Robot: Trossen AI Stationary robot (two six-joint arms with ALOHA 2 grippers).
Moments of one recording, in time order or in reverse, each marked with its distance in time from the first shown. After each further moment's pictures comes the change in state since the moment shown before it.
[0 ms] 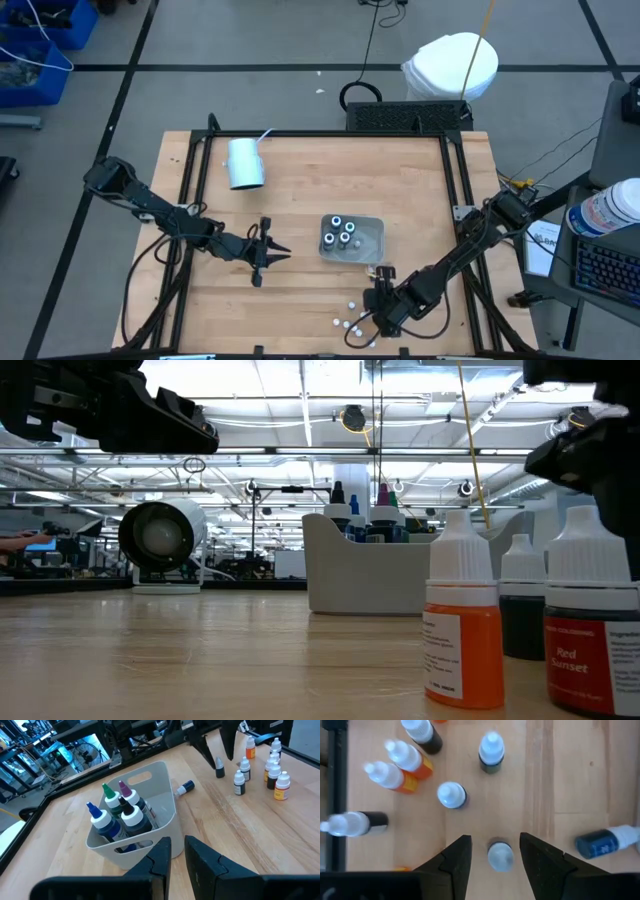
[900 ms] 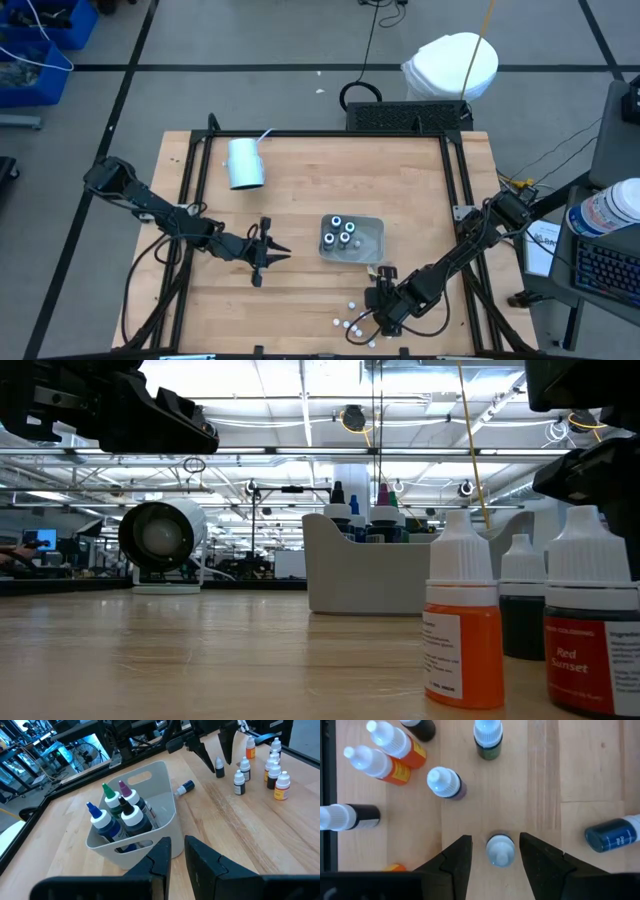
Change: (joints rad) left arm 0.000 0.000 0.000 0.000 0.000 0.000; right arm -0.002 -0.003 -0.050 0.054 -0.028 0.027
